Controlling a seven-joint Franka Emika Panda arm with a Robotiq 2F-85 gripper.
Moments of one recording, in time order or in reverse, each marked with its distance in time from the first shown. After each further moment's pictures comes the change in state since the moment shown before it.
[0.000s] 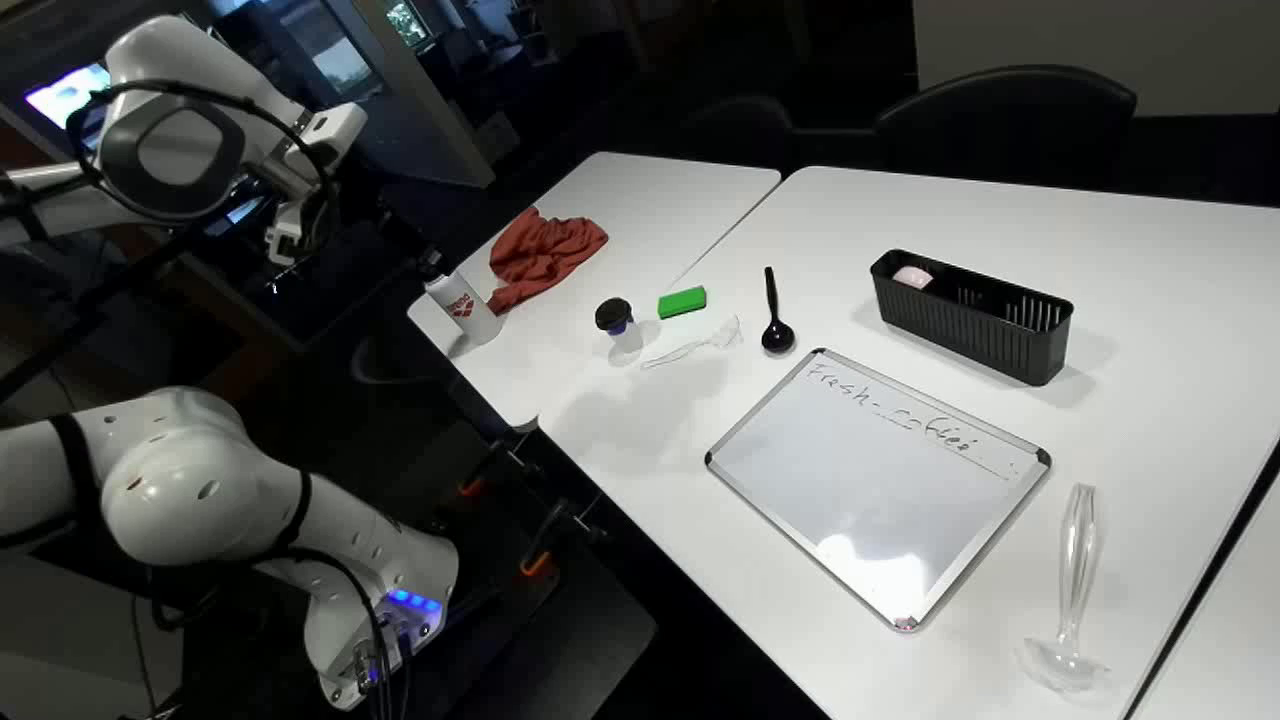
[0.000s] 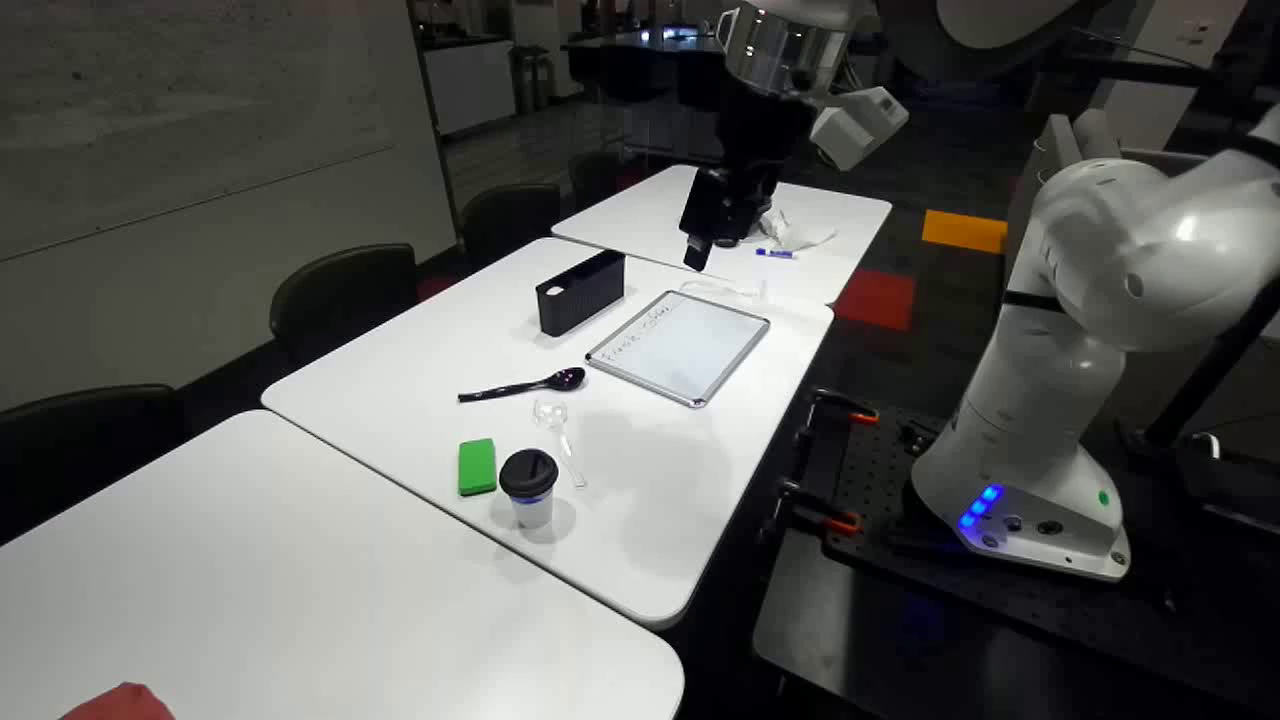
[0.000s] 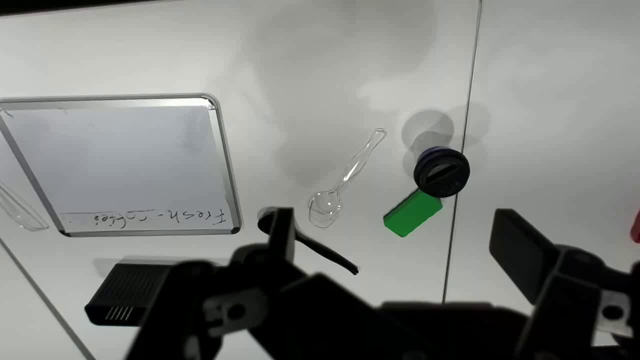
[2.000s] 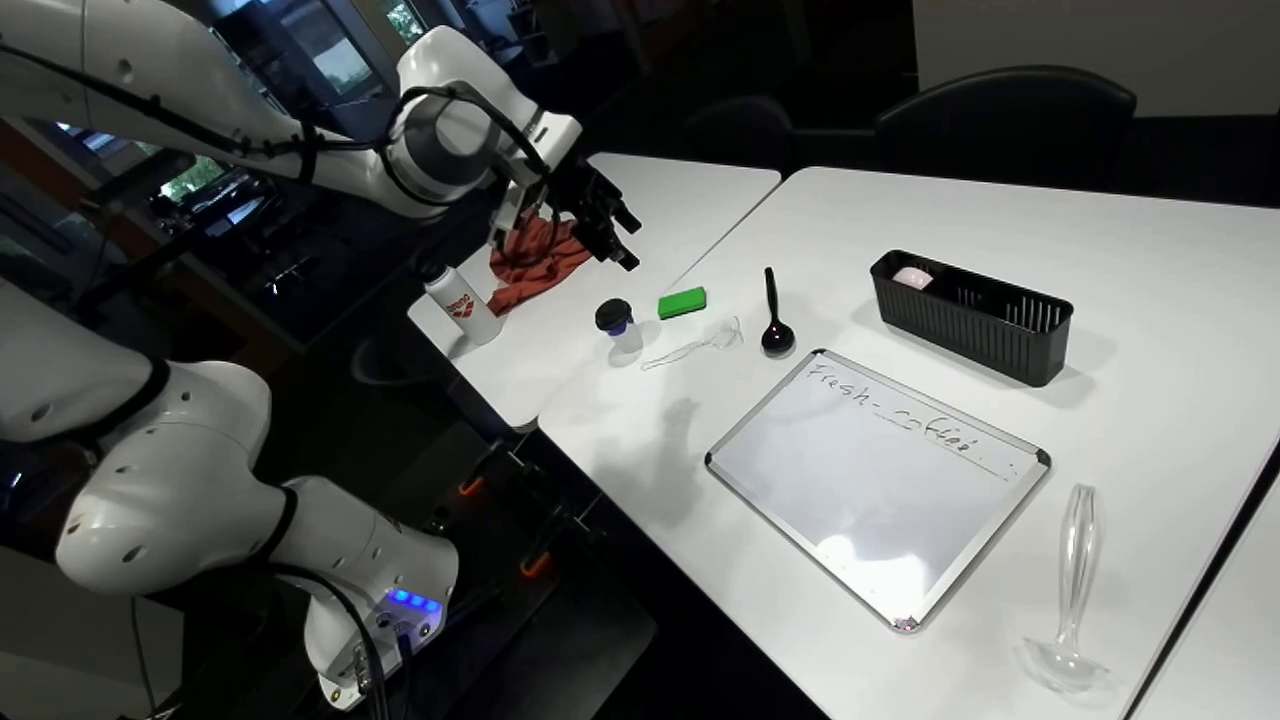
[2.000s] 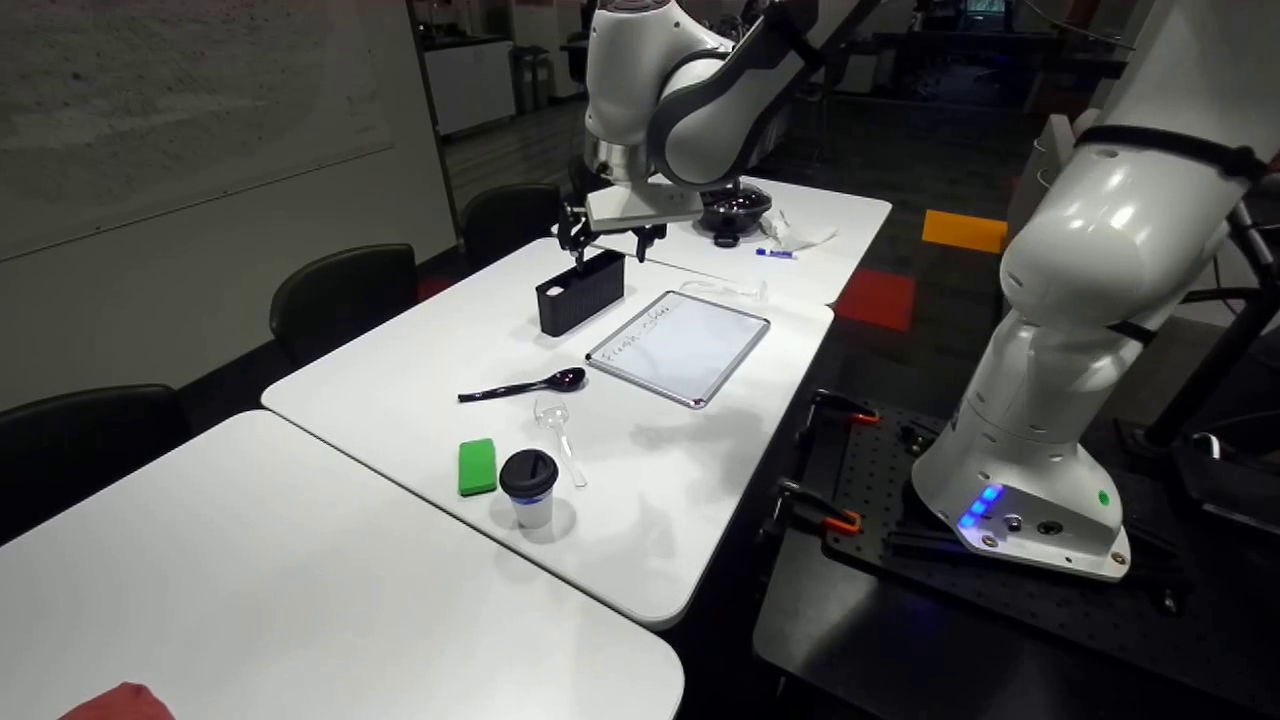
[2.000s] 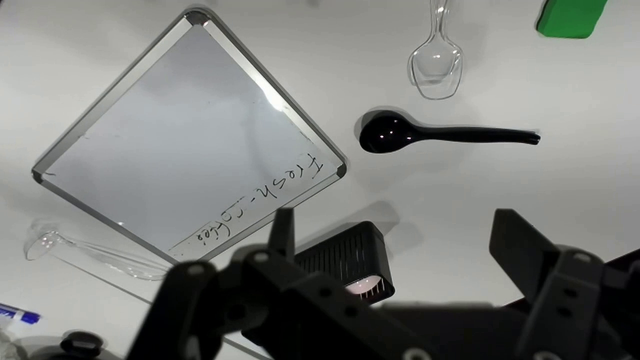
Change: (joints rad) arm -0.538 0.829 0.202 0.376 -0.496 0.432 0.742
